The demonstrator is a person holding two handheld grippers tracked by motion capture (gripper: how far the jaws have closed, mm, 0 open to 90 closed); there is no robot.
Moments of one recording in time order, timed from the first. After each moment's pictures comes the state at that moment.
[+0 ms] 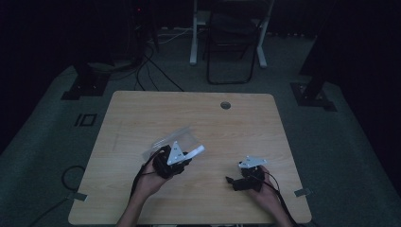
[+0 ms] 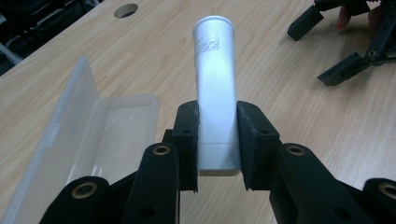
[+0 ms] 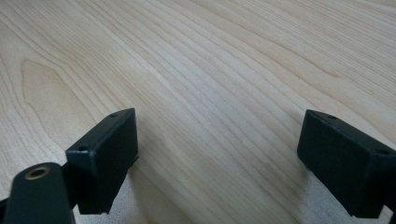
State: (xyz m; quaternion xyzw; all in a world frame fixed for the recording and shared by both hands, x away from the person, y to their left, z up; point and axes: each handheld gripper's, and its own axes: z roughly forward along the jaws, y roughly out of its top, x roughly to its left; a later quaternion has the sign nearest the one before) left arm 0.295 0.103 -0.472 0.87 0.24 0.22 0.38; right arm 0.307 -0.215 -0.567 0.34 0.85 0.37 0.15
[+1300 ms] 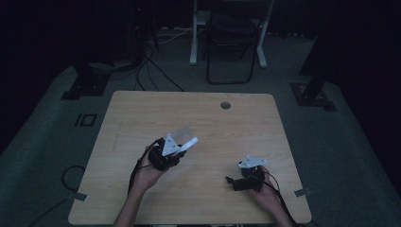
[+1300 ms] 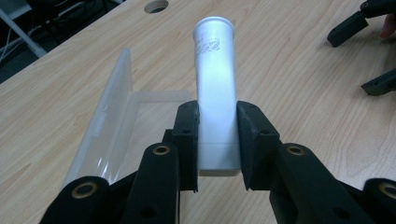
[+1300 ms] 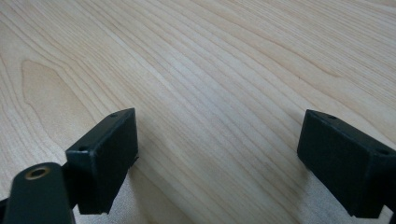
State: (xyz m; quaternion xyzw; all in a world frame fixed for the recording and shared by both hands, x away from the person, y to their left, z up) left arm 0.316 0.119 -0.471 0.86 0.27 0.23 0.37; right arm 0.307 -0.215 -0.568 0.34 0.85 0.37 0.15
